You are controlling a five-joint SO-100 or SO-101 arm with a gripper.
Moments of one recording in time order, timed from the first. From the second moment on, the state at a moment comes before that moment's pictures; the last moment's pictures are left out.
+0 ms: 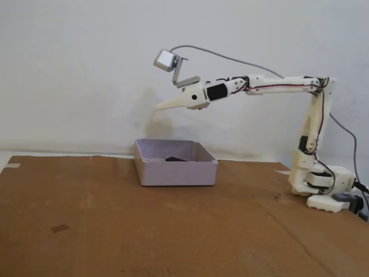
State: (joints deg) arm 15.8 89.5 98.5 10.9 10.1
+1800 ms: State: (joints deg) arm 5.6 137.1 139.8 10.9 10.1
